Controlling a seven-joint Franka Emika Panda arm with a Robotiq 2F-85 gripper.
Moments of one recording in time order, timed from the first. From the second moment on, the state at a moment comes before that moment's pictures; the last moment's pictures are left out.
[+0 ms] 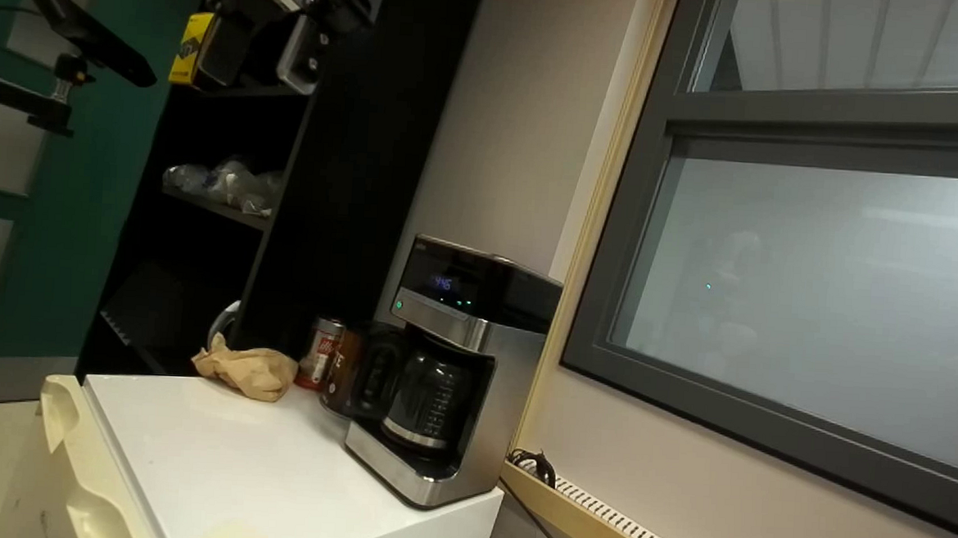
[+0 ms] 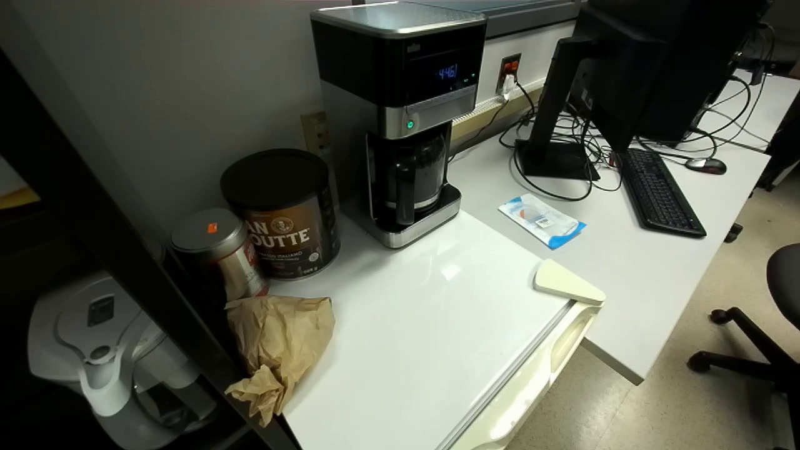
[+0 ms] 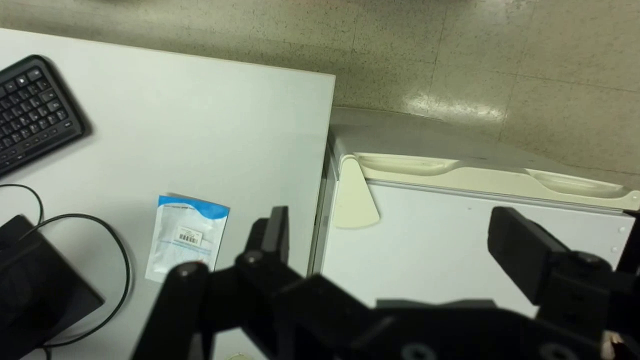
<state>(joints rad) -0.03 -0.07 -0.04 -2.07 -0.03 1.93 -0.14</state>
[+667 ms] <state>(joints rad) -0.02 0.00 -0.02 -2.07 -0.03 2.10 -0.16</state>
